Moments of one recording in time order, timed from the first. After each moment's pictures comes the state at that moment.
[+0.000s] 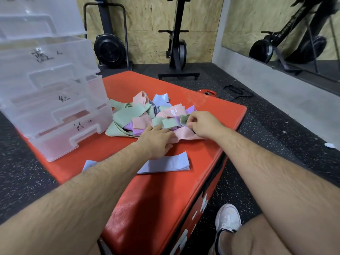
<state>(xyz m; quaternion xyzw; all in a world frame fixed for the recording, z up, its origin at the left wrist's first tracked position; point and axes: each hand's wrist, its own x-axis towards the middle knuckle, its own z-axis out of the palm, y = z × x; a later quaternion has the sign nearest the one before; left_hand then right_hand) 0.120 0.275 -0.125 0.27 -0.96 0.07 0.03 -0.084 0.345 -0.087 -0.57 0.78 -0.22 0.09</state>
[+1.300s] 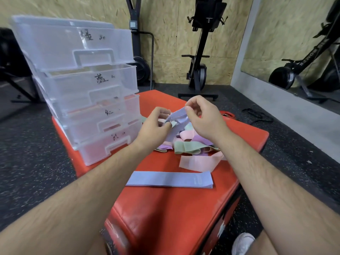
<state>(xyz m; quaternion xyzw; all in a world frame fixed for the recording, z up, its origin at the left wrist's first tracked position) 0.192 0.283 -0.031 0.36 -0.73 -0.38 0.45 0.021 0.341 0.002 -0.64 0.58 -0.50 0.03</state>
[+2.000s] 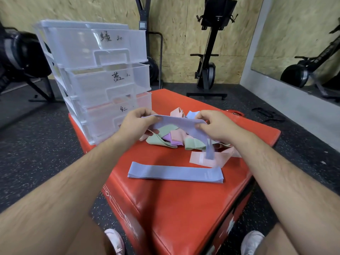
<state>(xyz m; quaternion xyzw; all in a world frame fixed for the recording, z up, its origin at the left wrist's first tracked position) 0.267 0.282 -0.010 0.41 -0.65 -0.48 0.43 0.013 0.346 -0.005 -0.68 0.67 -0.28 0.10</state>
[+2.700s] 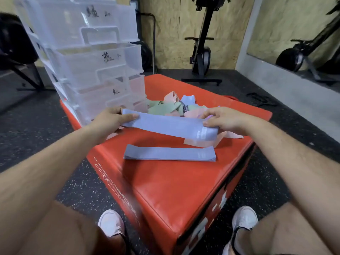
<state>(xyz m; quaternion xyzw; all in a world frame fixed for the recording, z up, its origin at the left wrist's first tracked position) 0.324 0.268 -0.044 0.48 -0.65 -0.49 0.34 -0.024 0.387 -0.027 -0.59 0.67 -0.27 0.36</state>
